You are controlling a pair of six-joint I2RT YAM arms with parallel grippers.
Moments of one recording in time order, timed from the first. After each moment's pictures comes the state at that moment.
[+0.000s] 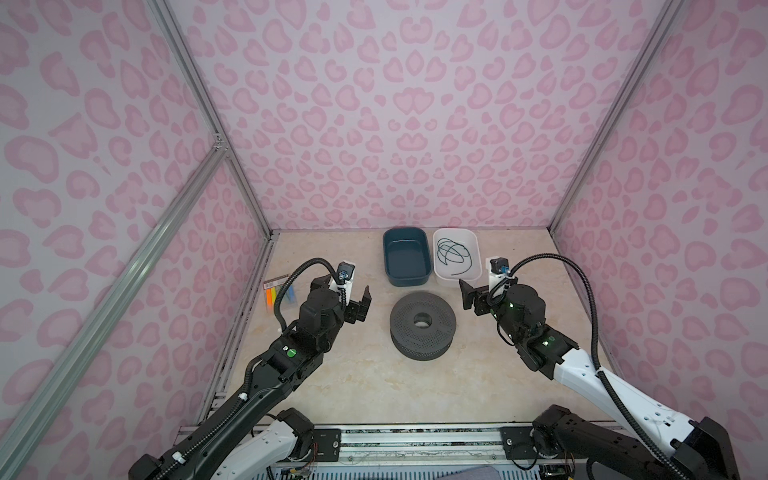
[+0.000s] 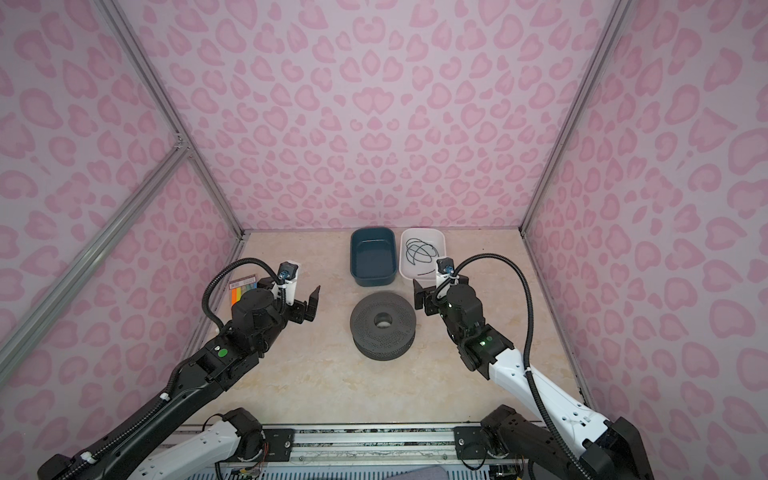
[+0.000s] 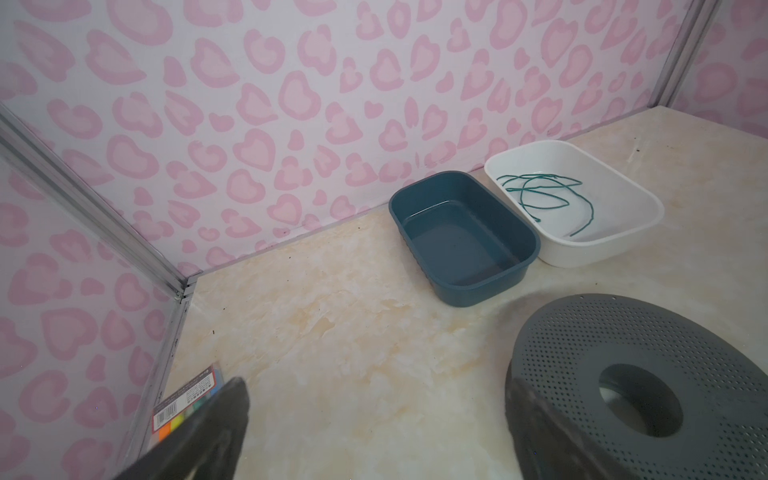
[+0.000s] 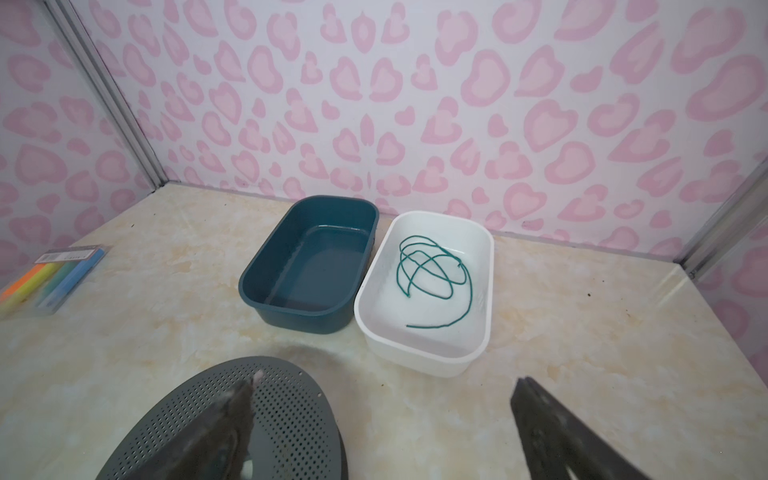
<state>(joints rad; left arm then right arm) -0.58 0.88 0.74 -0.18 -0.37 0.08 0.55 0.98 0.60 0.16 0.26 0.08</state>
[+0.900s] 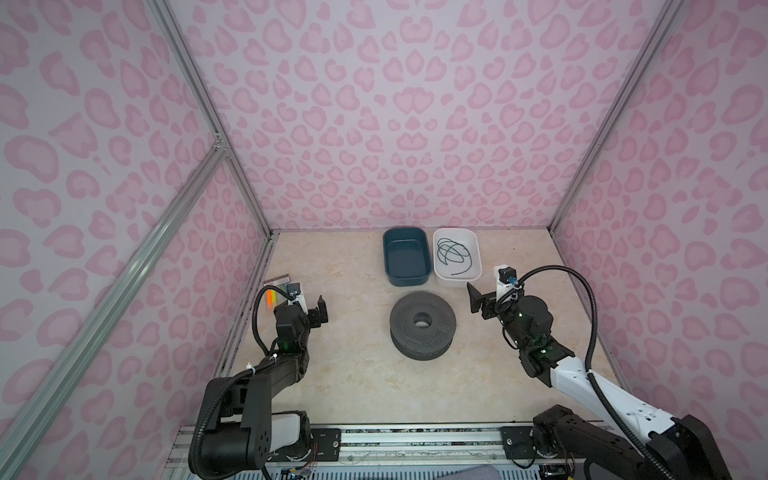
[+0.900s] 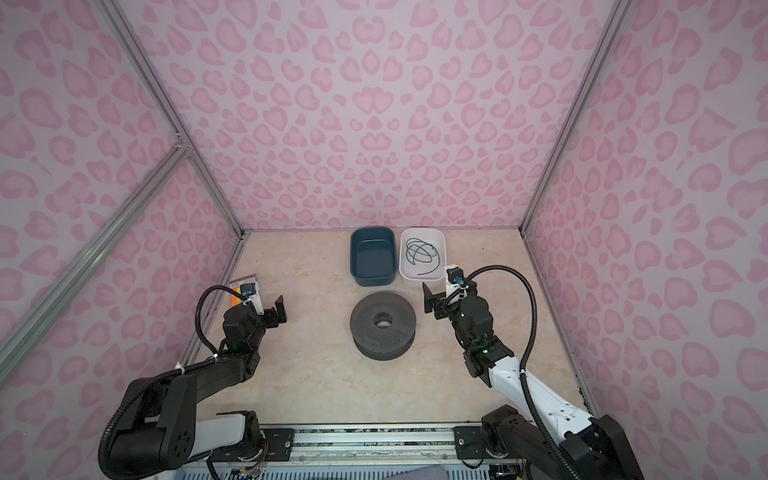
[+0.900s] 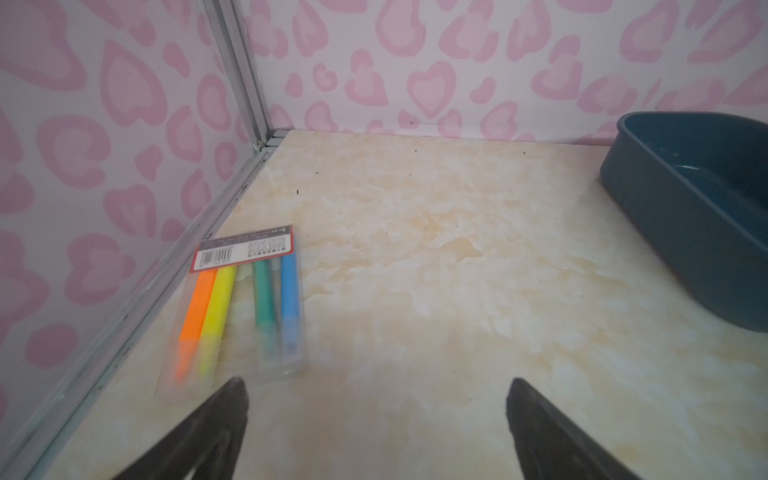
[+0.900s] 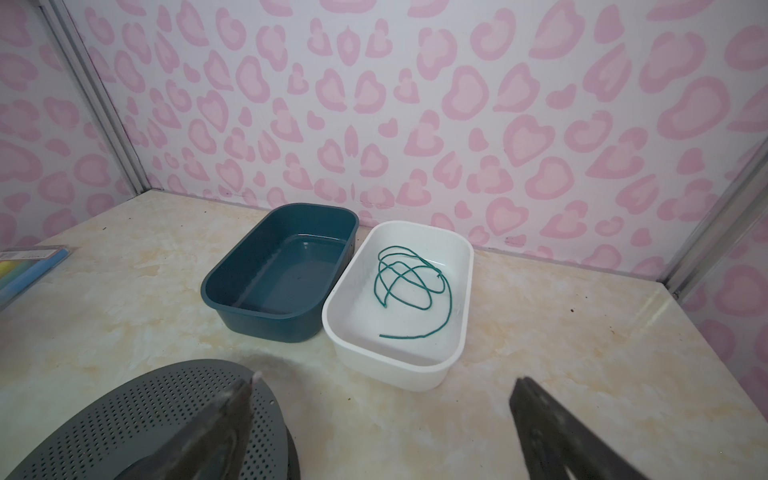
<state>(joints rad) 0.04 1.33 0.32 0.70 -0.06 -0.03 0.40 1.02 0.46 0.40 0.14 0.03</state>
